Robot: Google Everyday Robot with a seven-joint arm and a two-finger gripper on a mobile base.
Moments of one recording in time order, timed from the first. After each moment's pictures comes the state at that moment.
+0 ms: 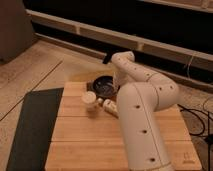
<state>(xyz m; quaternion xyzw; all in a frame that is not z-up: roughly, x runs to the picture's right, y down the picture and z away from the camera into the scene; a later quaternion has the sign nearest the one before) 0.105 0.001 0.976 -0.23 0.27 0.74 0.58</state>
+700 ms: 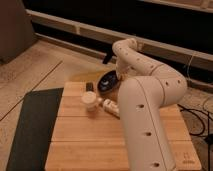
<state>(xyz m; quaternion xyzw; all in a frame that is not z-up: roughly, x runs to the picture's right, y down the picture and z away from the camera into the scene) 0.102 -0.109 0.920 -0.15 0.18 0.75 0.62</state>
